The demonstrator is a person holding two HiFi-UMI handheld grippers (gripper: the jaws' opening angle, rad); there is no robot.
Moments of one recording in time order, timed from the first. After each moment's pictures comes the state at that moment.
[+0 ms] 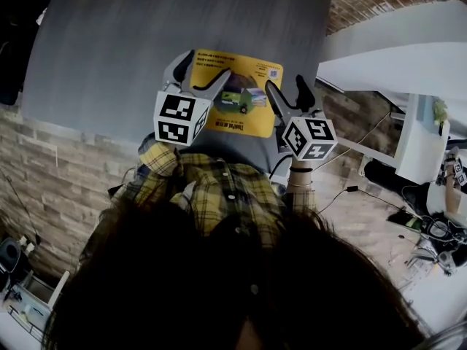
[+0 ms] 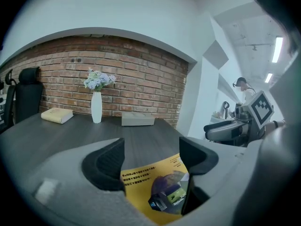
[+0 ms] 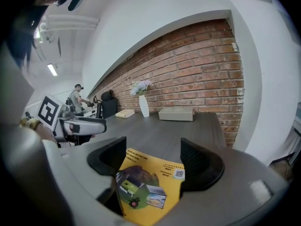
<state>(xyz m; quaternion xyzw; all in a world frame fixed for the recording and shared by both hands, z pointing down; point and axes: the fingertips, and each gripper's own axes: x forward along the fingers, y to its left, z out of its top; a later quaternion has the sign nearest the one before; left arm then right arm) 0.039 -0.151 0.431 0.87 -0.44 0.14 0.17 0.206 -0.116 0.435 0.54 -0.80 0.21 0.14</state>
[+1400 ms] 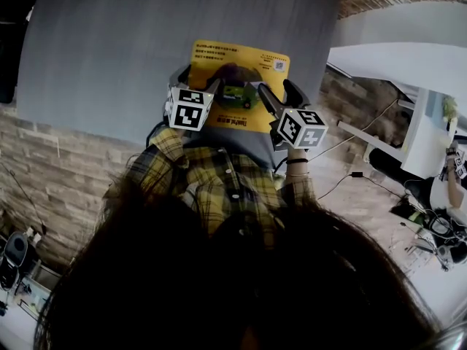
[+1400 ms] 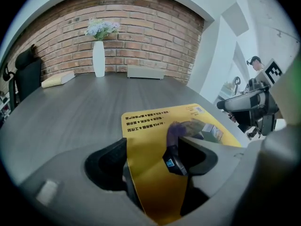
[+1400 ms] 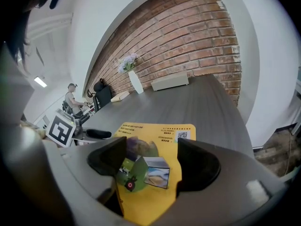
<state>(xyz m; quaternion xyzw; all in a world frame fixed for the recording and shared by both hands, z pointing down) 0.026 -0.132 0.607 0.80 -0.43 0.31 0.27 0.207 -0.103 0.552 0.51 -0.76 0.36 0.18</state>
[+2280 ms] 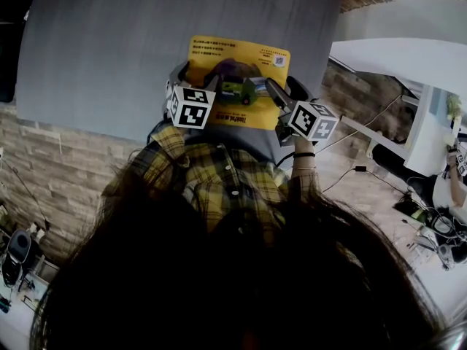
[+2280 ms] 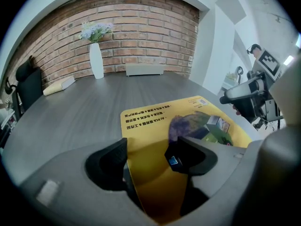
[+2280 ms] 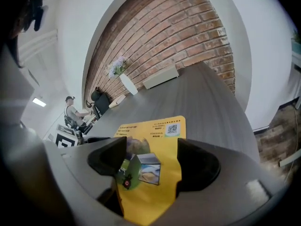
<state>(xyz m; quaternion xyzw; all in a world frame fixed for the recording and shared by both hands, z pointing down) 0.029 -0.131 0.622 0.79 -0.44 0.34 0.23 0.231 -0.105 0.568 0.50 -0.74 0.43 0.13</state>
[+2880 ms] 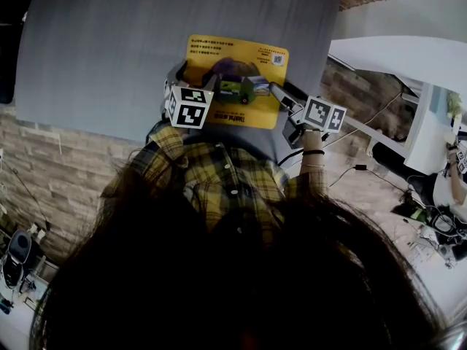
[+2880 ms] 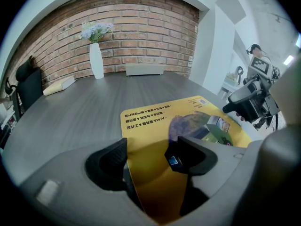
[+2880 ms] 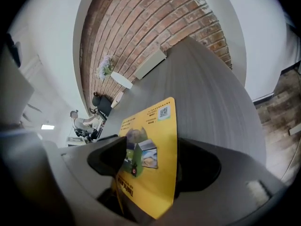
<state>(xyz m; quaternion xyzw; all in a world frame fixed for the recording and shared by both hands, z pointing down) 0.029 -0.129 0.624 0.79 -0.44 0.35 0.24 0.244 -0.085 0.591 0.43 -0.70 0.56 0.11</state>
